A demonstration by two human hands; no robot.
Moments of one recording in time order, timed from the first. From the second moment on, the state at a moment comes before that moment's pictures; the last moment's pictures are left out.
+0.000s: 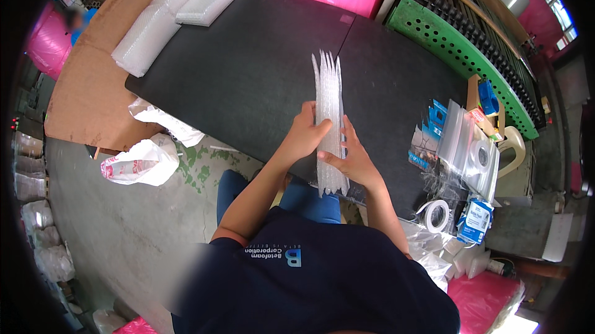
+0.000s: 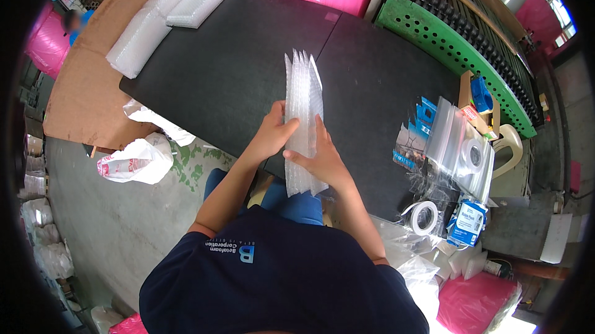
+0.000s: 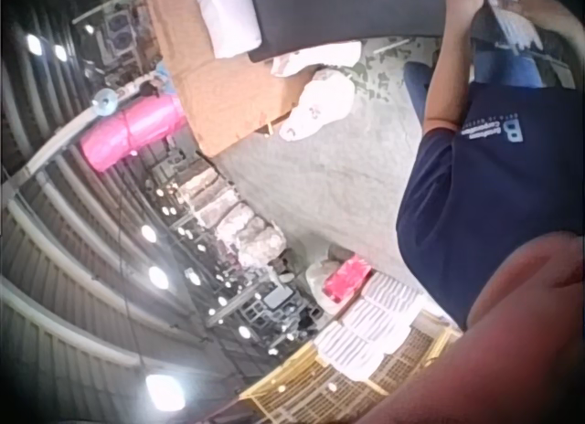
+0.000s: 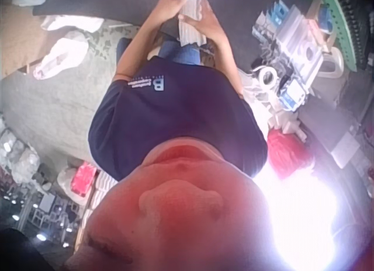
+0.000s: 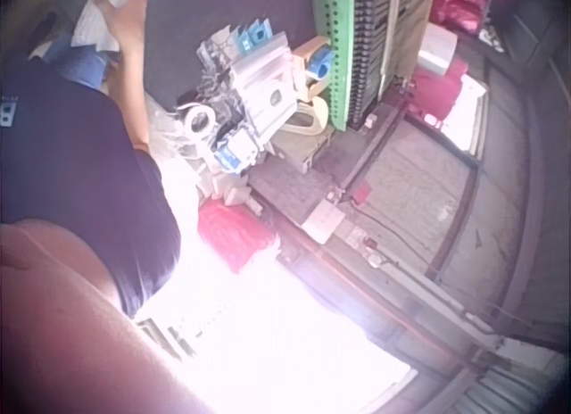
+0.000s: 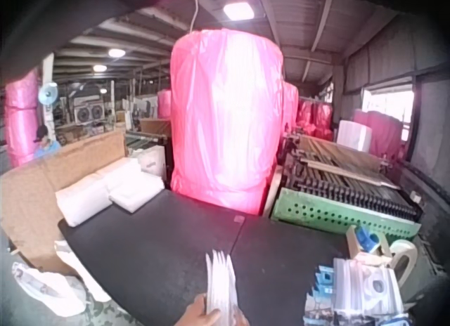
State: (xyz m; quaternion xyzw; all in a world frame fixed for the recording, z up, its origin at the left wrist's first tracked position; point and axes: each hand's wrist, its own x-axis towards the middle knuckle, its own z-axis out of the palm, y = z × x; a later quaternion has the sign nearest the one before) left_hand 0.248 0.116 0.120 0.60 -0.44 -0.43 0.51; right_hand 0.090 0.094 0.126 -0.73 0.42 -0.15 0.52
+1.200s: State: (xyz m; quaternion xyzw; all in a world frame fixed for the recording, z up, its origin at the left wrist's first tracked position) left_hand 0.264 0.142 0.072 0.47 -0.51 -0.49 0.53; right_hand 0.014 0.092 0.086 -0.54 0.35 -0.42 0.64
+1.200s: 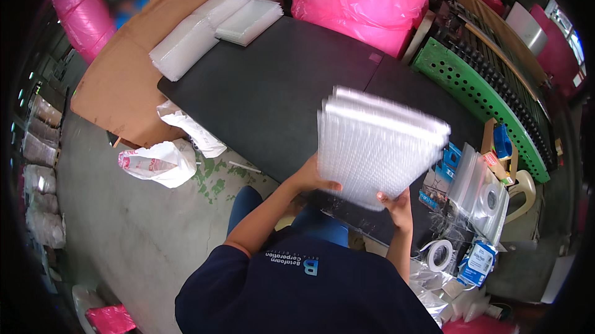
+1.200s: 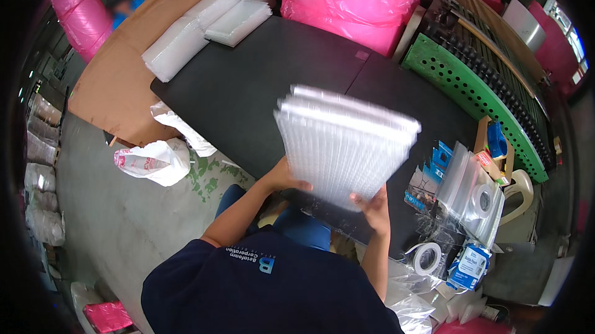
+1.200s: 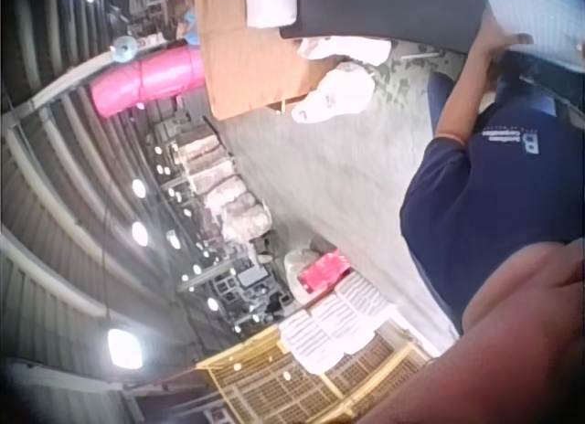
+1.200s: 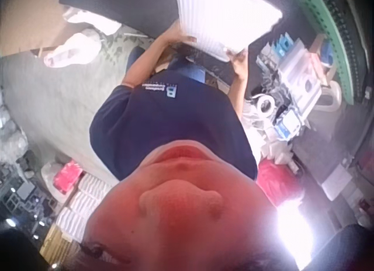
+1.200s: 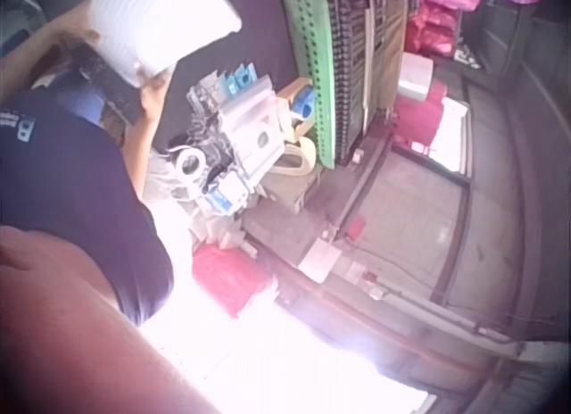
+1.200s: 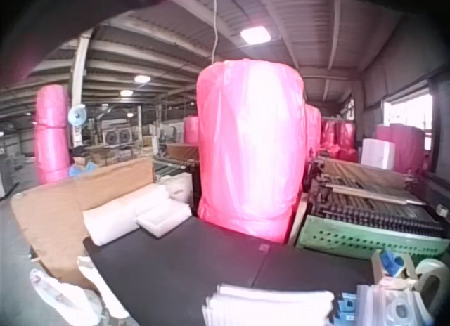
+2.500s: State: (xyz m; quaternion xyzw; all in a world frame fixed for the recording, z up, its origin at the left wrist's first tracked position) left_hand 0.692 0.137 -0.023 0.74 0.12 -0.02 0.66; right_hand 0.110 0.124 0.003 -0.86 0.50 -0.10 0.11
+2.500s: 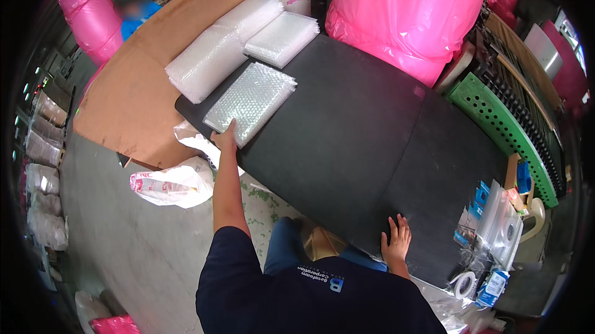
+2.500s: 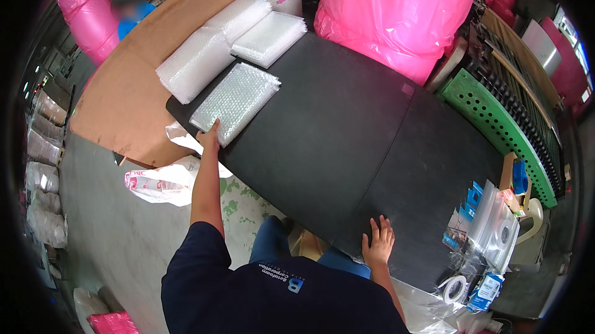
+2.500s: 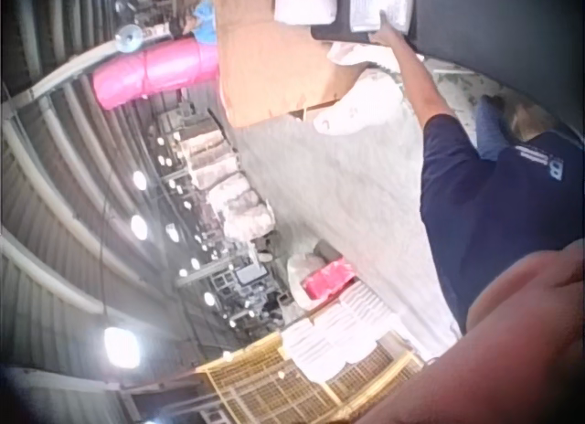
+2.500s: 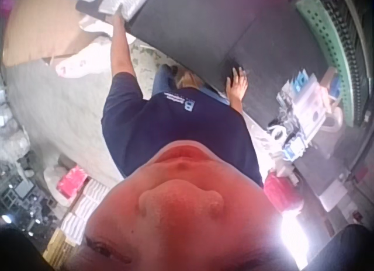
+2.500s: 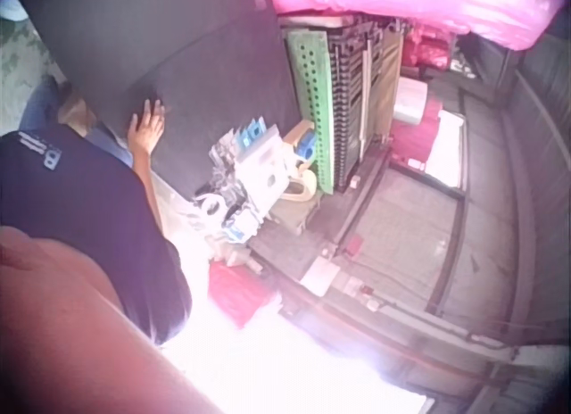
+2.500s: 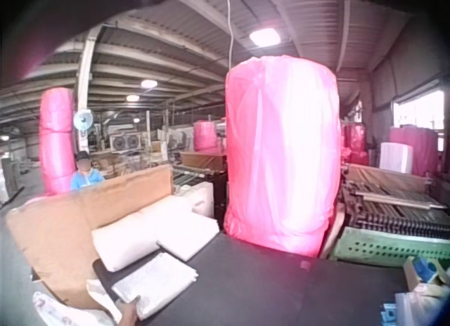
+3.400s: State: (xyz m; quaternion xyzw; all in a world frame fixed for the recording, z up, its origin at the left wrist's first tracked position) left_hand 0.438 0.150 -0.010 0.77 -0.54 0.09 0.34; right_hand 0.114 0.118 0.025 -0.85 0.51 0.00 0.14
